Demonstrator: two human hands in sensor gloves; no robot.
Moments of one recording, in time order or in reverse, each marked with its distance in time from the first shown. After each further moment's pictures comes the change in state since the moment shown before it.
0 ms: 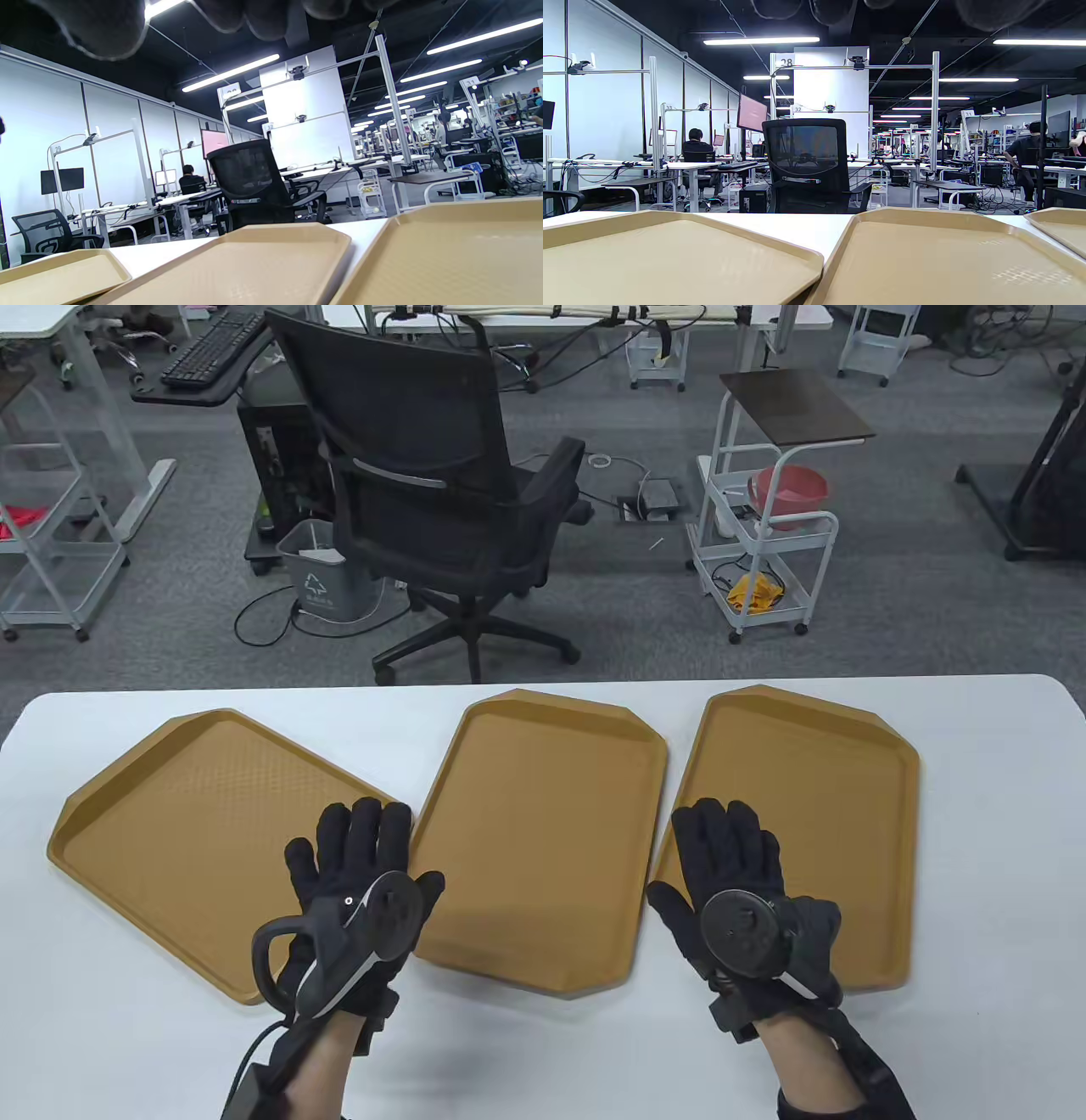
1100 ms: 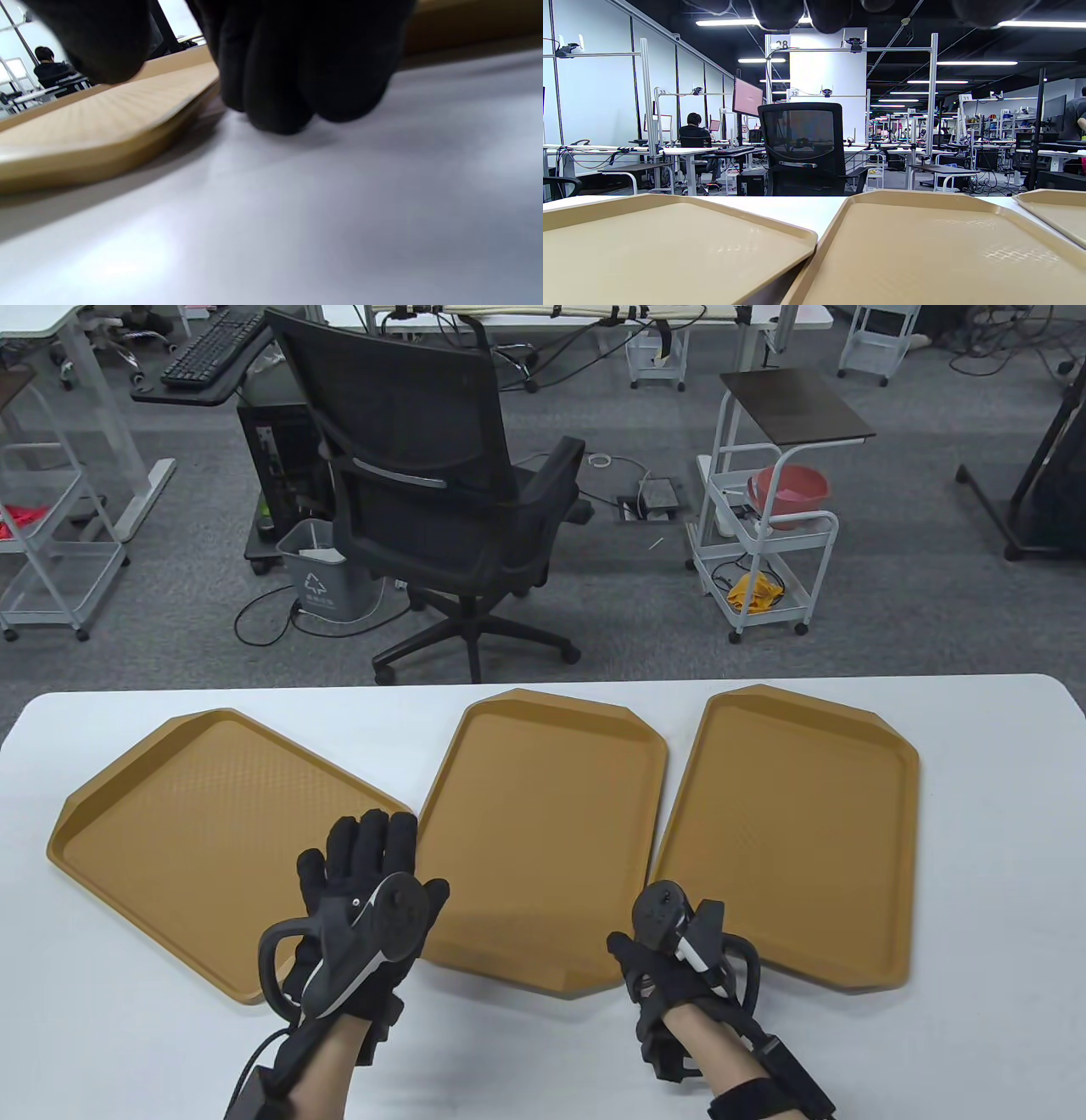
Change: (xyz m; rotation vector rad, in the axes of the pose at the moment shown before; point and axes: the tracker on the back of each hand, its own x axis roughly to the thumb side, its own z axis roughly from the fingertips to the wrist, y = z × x) left_hand 0.005 -0.008 0.001 -0.066 -0.015 -0.004; right_hand -0.003 0.149 -0.006 0.450 0.465 0.032
